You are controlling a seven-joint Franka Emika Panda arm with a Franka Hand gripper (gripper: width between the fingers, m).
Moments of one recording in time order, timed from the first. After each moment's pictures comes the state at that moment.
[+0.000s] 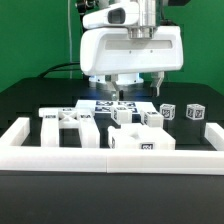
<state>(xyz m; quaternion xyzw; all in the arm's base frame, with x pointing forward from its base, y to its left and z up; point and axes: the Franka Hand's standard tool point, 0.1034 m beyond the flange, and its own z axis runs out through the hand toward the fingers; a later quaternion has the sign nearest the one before) 0.545 -0.001 0.078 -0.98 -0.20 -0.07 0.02</state>
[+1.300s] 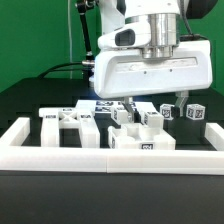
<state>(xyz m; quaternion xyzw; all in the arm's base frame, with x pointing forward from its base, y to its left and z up) 0.582 0.028 0.055 -0.99 -0.13 -0.07 0.03</state>
